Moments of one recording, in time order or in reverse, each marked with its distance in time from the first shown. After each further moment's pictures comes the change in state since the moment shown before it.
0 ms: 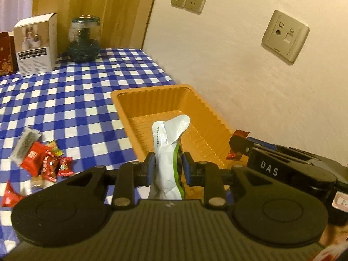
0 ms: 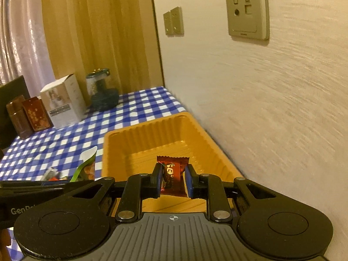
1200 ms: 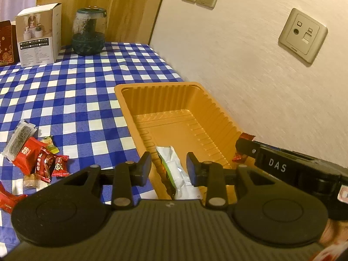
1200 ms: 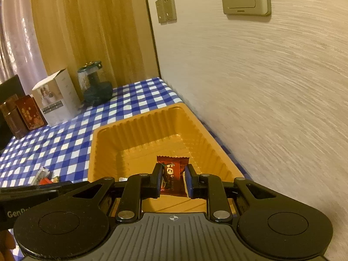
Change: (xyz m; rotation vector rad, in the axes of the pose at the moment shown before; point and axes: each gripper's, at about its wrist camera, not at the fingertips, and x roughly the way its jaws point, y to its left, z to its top) left arm 0.024 0.015 -0.002 -0.046 0.001 0.016; right arm 0.033 -0.020 0.005 0.039 0.045 0.017
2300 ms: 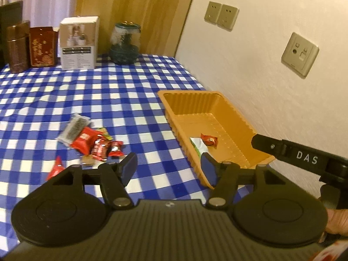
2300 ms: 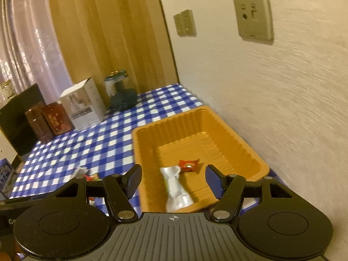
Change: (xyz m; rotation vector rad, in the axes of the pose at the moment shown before) left arm -0.104 0.039 -0.029 -0.034 -0.066 0.094; right arm -0.076 0.051 -0.015 0.021 -0.023 0.072
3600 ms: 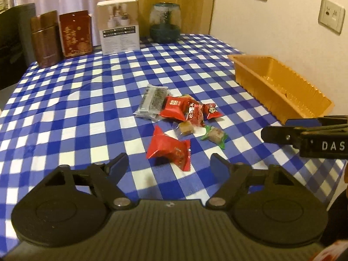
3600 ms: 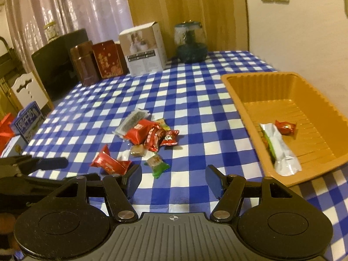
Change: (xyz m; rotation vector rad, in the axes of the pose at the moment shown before) left arm 0.021 0.144 -0.051 0.153 0.055 0.113; right arm 0.080 0.118 -0.080 -0.201 0.163 0.182
